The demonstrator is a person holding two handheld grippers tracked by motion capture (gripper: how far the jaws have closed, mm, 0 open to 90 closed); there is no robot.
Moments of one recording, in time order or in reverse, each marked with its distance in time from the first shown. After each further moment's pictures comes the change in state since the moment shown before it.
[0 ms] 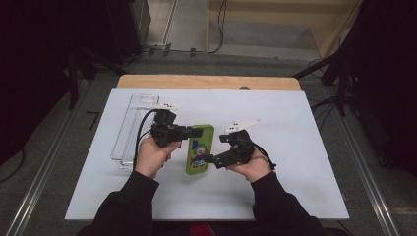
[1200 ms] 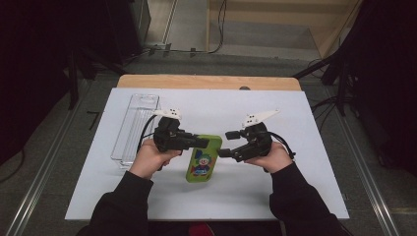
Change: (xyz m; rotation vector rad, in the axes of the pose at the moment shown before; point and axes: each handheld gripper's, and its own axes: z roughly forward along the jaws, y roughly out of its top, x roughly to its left) left arm -0.015 -0.005 0.000 0.043 -0.204 0.192; right arm -0.024 0.009 -0.042 0.008 0.154 -0.104
